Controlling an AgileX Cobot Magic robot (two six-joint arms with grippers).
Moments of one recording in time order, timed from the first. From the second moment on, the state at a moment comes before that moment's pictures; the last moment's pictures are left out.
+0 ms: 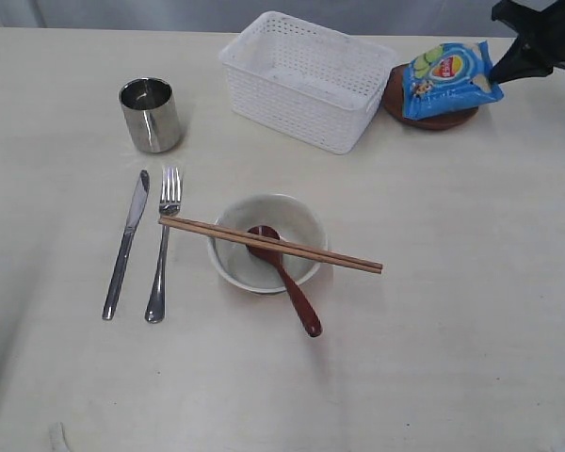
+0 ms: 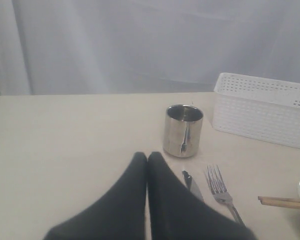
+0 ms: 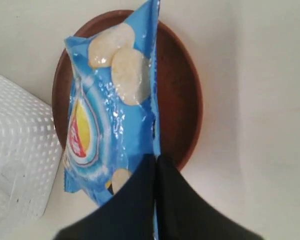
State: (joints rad) left arm -0.16 0.00 0.00 -0.02 0.22 -0.04; right arm -0.20 2.29 -1.85 0.58 1.02 -0.28
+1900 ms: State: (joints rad) left arm -0.16 0.00 0.00 -0.02 0.22 -0.04; right arm 0.18 2.35 -2.31 0.50 1.05 -0.60
